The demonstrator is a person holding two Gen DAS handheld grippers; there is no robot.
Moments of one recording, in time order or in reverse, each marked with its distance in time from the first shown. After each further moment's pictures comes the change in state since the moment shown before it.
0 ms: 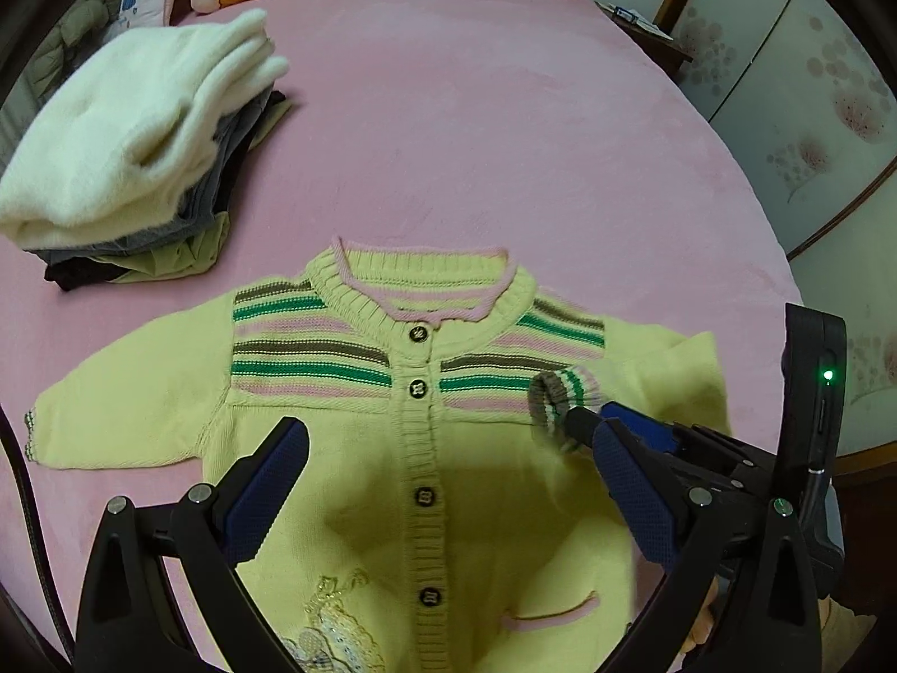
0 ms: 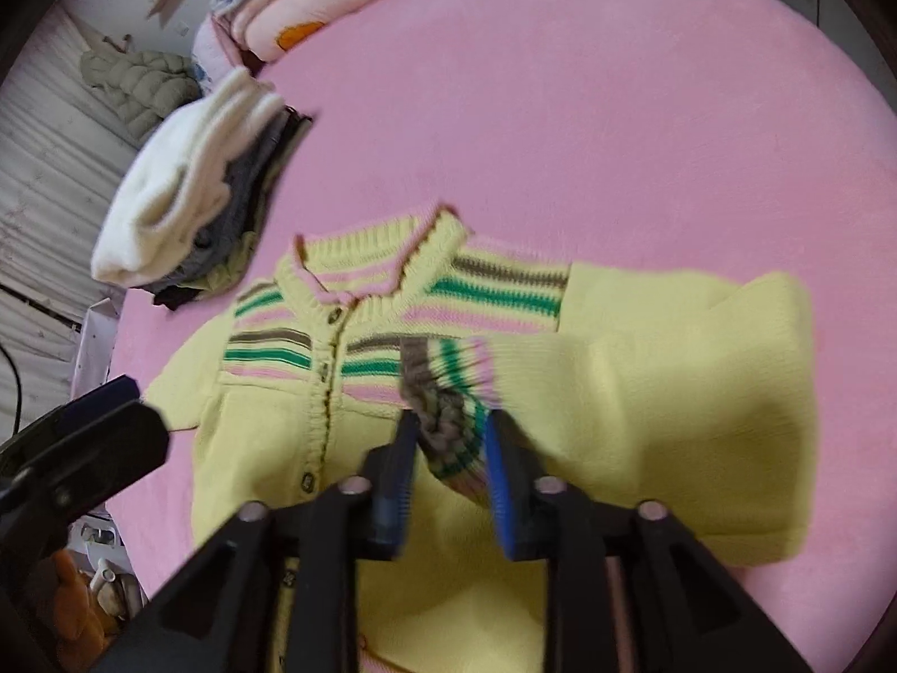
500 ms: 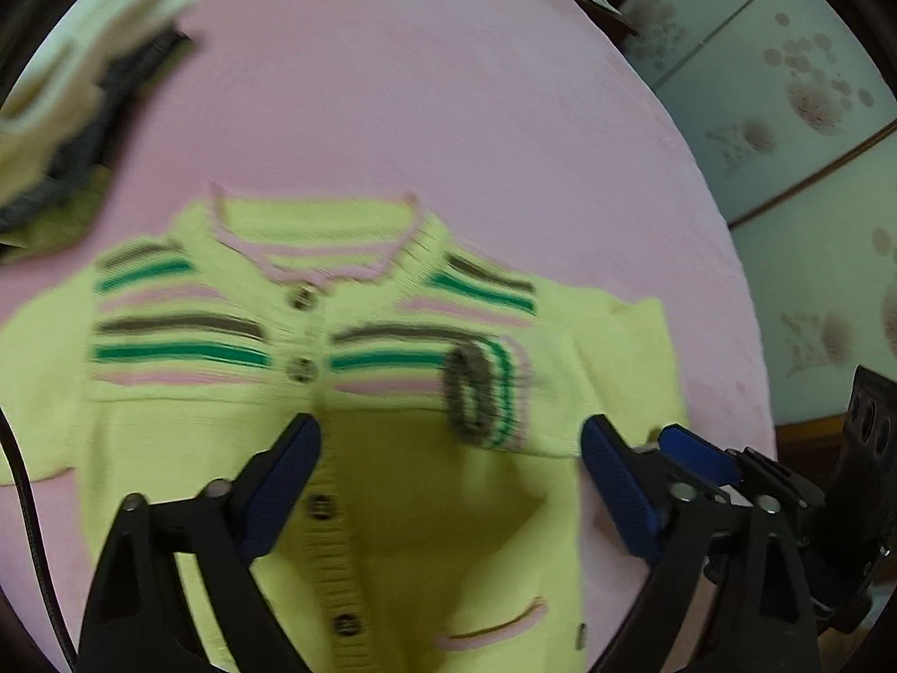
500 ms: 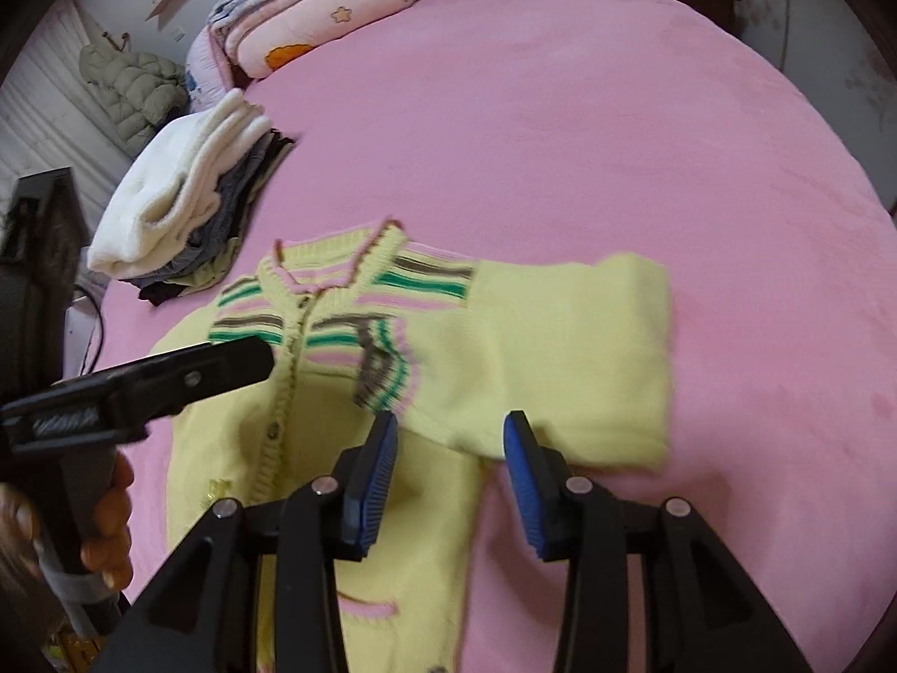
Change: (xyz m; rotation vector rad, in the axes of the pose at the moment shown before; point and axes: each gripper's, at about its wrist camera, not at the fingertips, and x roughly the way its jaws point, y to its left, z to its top) left arm 0.061 -0.024 -0.002 0.005 0.128 -0.264; right arm -0.069 -0.028 -0.036 -0.024 -0.077 -0.101
